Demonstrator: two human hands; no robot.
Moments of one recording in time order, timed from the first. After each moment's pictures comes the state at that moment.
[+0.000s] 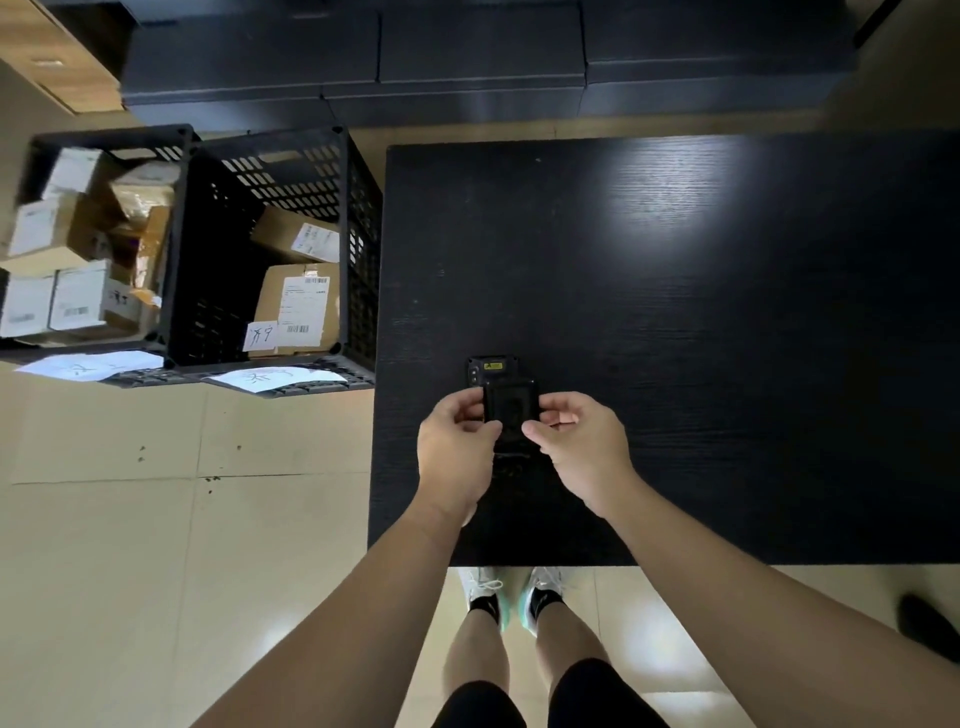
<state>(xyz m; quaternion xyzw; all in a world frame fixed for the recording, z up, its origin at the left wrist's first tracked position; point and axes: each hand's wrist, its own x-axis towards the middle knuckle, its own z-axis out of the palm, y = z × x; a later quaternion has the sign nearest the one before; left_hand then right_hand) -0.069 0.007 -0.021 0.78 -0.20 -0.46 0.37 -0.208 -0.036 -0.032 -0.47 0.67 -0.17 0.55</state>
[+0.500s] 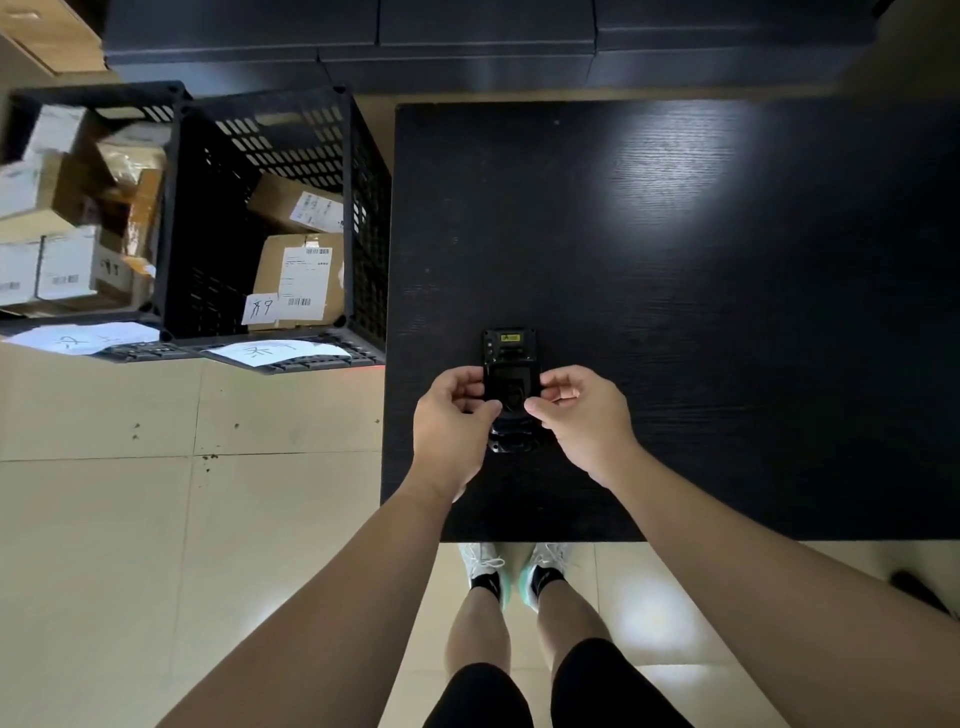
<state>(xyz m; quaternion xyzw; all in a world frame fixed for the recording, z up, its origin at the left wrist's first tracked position) -0.042 0.020 -0.045 0.76 -0.25 -0.45 0.38 -0.191 -0.033 -0.048 -0.50 0.66 -0.16 0.54</state>
